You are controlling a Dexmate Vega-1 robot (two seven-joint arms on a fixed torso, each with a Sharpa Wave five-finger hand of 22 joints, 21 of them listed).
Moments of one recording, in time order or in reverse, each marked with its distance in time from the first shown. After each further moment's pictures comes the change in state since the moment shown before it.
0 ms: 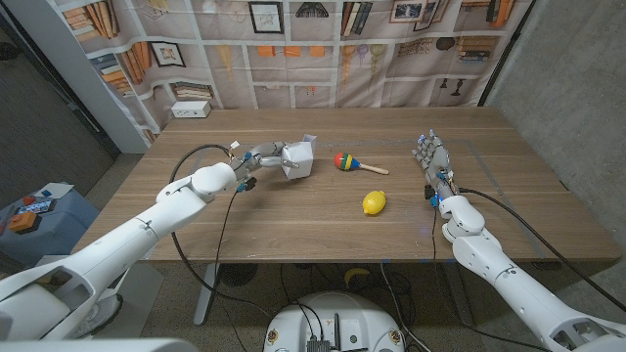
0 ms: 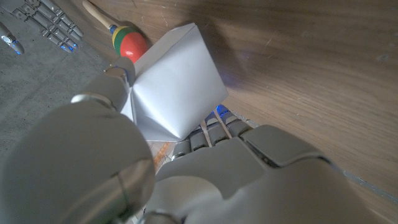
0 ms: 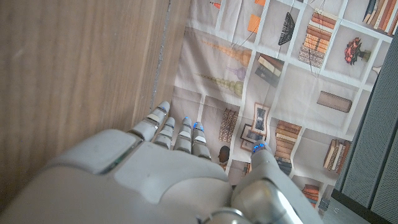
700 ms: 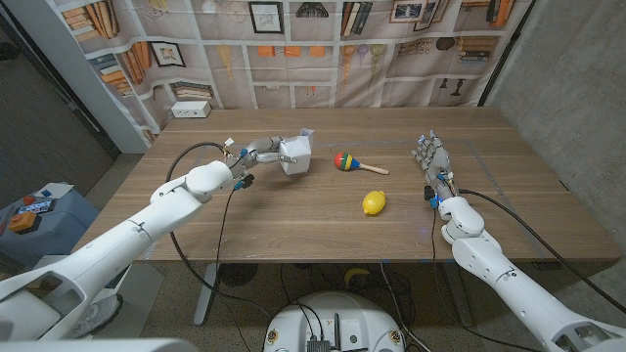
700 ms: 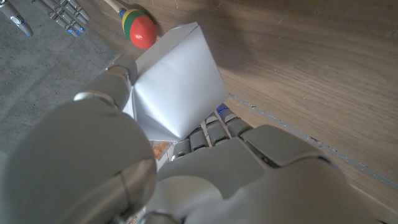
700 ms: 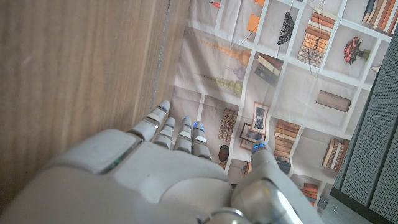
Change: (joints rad) left arm 0.038 0.026 -0.047 -0.057 -0.035 -0.010 0.021; left_hand 0.018 0.018 -0.022 0.009 0.000 0.005 0.005 0.015 0.009 0.022 0.009 0.000 0.011 0.043 0.003 0.007 0.005 0.034 0.000 0.000 0.003; right arm -0.015 -0.002 0.001 -0.024 -0.004 -0.004 -0.019; right_hand 0.000 0.000 0.000 0.000 0.000 0.005 -0.005 0.004 0.000 0.000 0.000 0.000 0.000 0.000 0.000 0.000 -0.005 0.004 0.011 0.004 0.000
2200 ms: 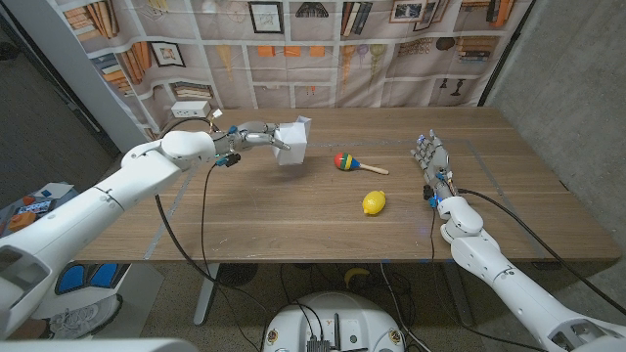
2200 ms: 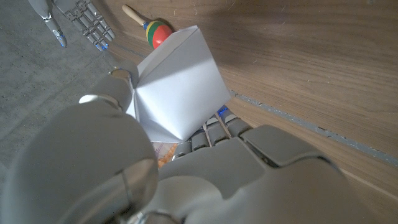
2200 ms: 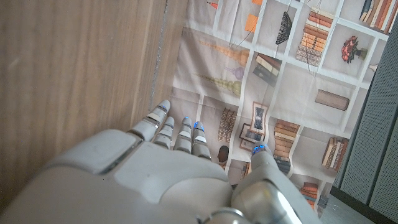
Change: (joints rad) left arm -0.115 0.141 -0.025 -0.124 -0.148 0.210 -0.276; left_hand -0.010 0.039 -0.056 0.015 0.006 -0.063 0.034 0.007 0.008 -0.044 0.045 -0.017 0.023 -0.038 -0.002 -0.018 0.000 -0.013 0.005 -0.012 0.000; right arm 0.019 0.013 -0.002 0.033 0.008 0.018 0.025; right_hand -0.020 -0.007 0.000 0.000 0.000 0.001 -0.001 0.000 0.000 0.006 0.006 0.004 0.000 0.000 0.011 0.007 -0.004 0.004 0.003 0.000 0.000
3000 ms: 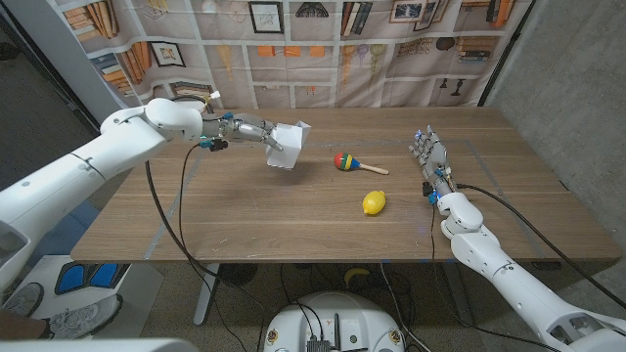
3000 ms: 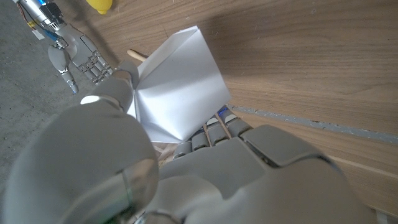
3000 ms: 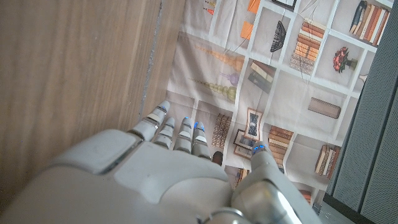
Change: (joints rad) left arm -0.172 0.082 0.067 -0.012 0.061 0.077 -0.272; left_hand -0.004 0.025 -0.015 0.001 0.001 -0.005 0.005 -0.001 0.002 0.002 -0.002 0.000 0.009 0.001 0.006 0.000 0.000 0.000 0.000 0.000 0.000; right arm 0.024 -0.008 -0.012 0.011 -0.018 0.004 0.018; right_hand 0.000 0.000 0.000 0.000 0.000 0.005 -0.005 0.000 0.000 0.000 0.000 0.000 0.000 0.000 -0.011 0.000 -0.005 -0.007 -0.015 0.000 0.000
